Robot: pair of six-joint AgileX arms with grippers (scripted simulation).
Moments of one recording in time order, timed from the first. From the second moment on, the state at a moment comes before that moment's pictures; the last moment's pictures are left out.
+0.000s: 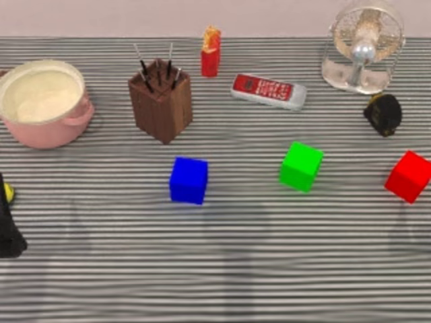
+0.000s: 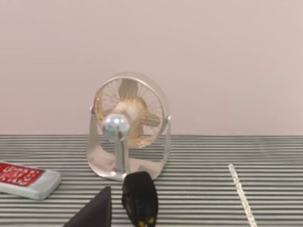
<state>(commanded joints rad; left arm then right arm) 0.00 0.00 0.00 0.00 0.00 0.00 0.00 0.00 0.00 0.00 0.00 0.00</state>
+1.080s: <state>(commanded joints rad) 0.00 0.00 0.00 0.00 0.00 0.00 0.05 1.23 0.92 -0.63 0.00 -0.44</state>
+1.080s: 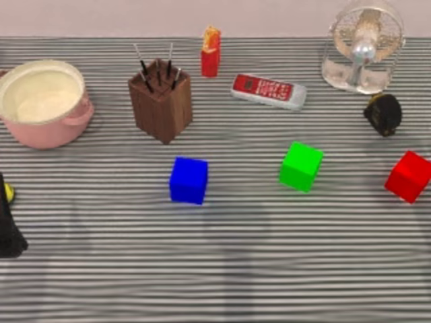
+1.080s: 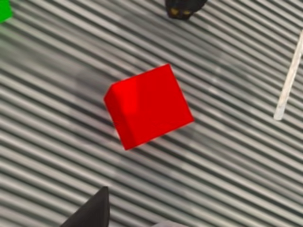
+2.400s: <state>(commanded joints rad) 0.00 0.00 0.00 0.00 0.00 0.00 0.08 2.11 1.56 -1.03 0.00 -0.75</state>
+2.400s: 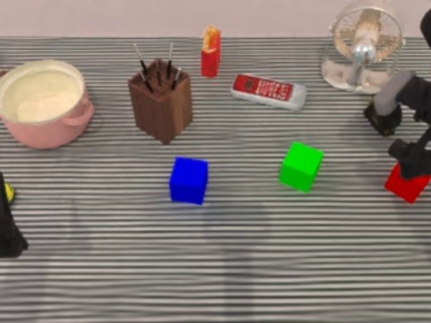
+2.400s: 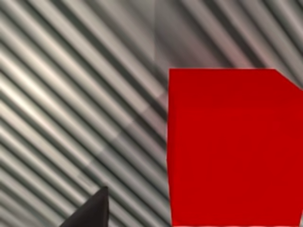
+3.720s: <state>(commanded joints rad) 0.00 0.00 0.00 0.00 0.00 0.00 0.08 2.23 1.43 -0.77 0.00 -0.75</state>
